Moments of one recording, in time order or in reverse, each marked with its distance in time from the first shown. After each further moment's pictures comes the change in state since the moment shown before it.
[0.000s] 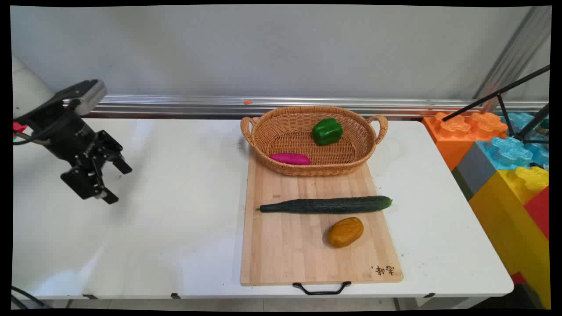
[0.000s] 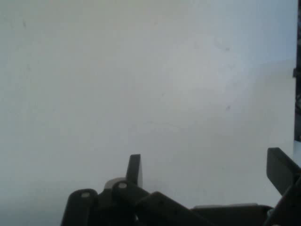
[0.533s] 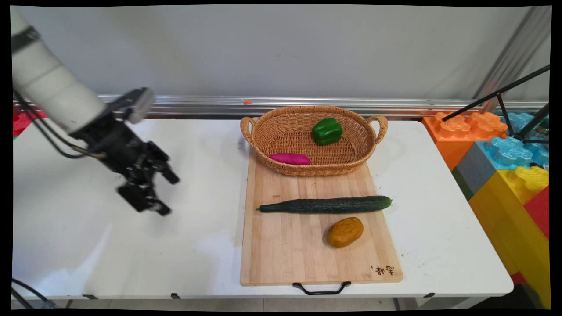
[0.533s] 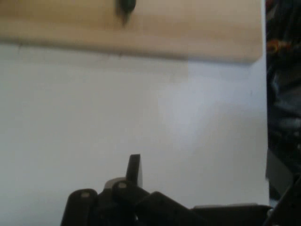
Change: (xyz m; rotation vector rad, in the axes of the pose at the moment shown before) arm 0.079 0.028 0.045 -0.032 0.098 0.012
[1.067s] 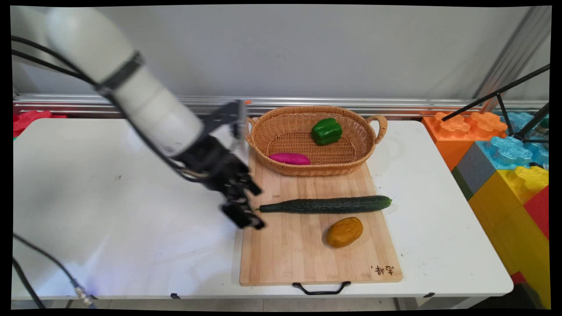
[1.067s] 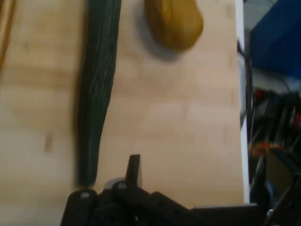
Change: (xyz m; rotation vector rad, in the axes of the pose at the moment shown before) arm 0.134 0.040 0.090 0.008 0.120 -0.006
